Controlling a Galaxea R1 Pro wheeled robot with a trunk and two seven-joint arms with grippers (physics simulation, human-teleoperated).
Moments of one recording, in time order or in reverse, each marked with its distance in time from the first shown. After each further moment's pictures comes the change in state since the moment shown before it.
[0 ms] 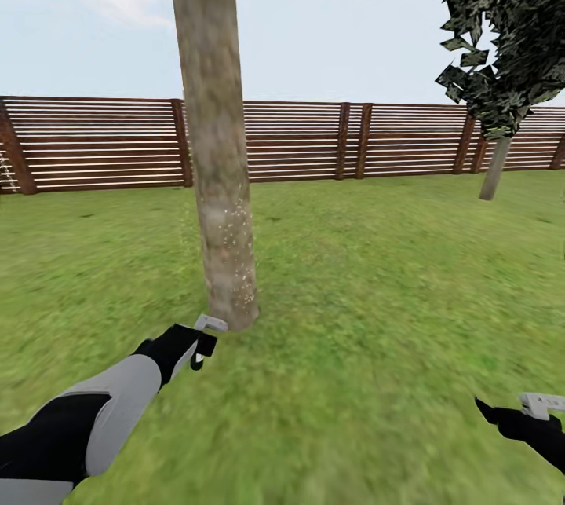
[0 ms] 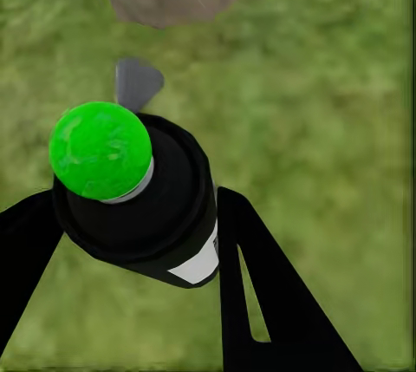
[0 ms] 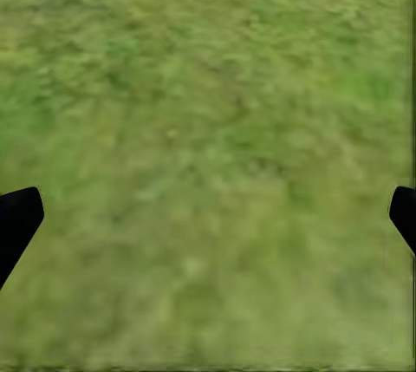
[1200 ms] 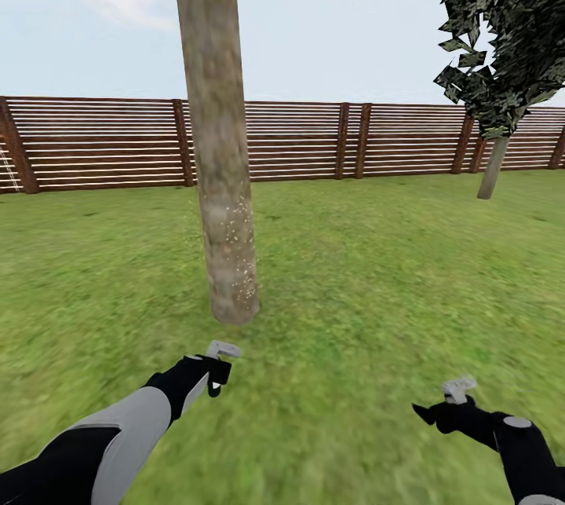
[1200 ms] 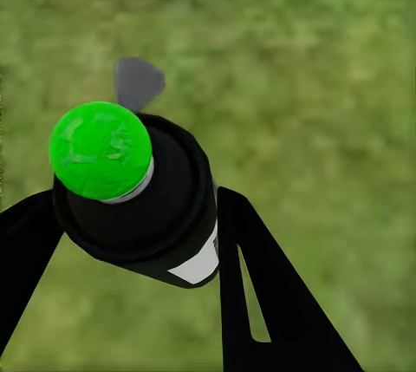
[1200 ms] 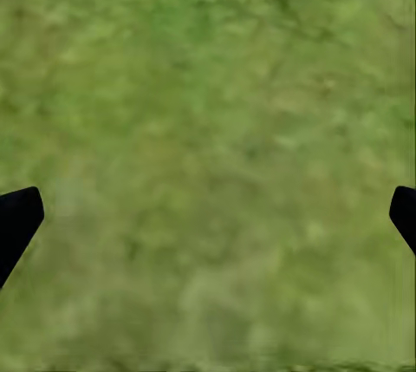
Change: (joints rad) left arm 0.115 -0.056 0.010 0.009 0.071 -0.104 0.016; right arm -0.005 -0.012 0.409 0.199 -0.021 0.019 0.000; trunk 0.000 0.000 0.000
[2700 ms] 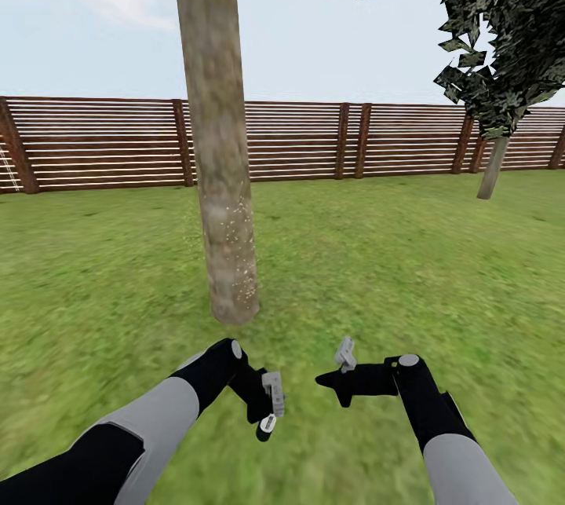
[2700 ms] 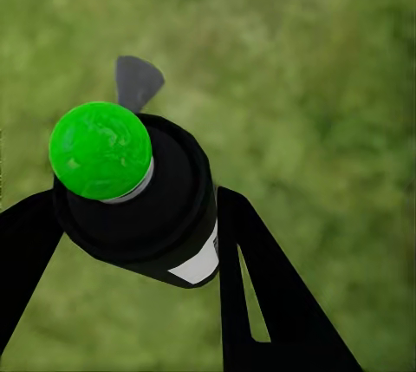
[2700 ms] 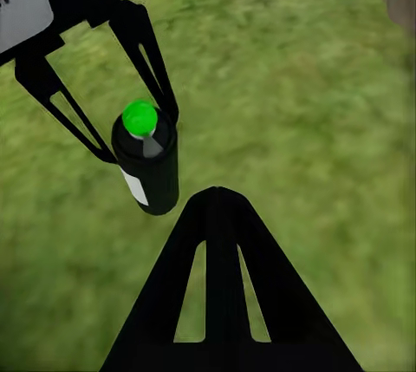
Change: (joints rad) left arm -0.002 -0.098 -0.325 -0.181 -0.567 -0.114 -0.987; right arm -0.136 0.199 0.417 -0.019 -0.069 0.008 0.459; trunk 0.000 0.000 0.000
